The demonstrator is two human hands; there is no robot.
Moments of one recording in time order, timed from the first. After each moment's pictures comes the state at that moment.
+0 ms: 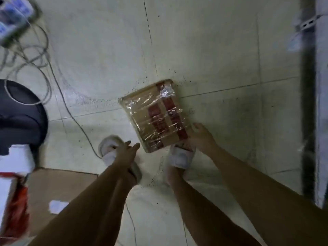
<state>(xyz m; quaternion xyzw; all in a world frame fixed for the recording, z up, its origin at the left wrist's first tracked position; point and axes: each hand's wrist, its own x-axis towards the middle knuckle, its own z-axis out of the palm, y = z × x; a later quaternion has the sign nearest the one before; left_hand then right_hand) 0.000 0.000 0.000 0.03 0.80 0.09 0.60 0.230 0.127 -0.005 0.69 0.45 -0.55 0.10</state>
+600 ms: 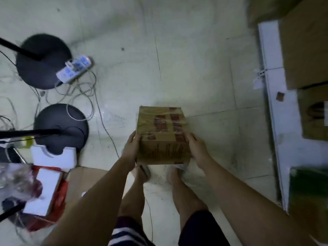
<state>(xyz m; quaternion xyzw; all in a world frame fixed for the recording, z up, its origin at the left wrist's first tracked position) -0.021 0.040 0.226 -0.02 0.76 0.25 0.60 0.198 0.119 0.220 0.72 0.29 -0.63 -0.03</state>
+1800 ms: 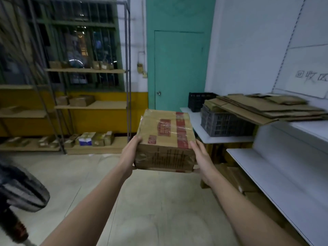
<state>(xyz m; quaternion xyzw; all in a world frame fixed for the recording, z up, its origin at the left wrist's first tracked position) -0.261 0.440 0.862 0.32 0.62 0.61 0.37 -0.022 0.528 0.853 0.42 0.56 -0.59 -0.41</state>
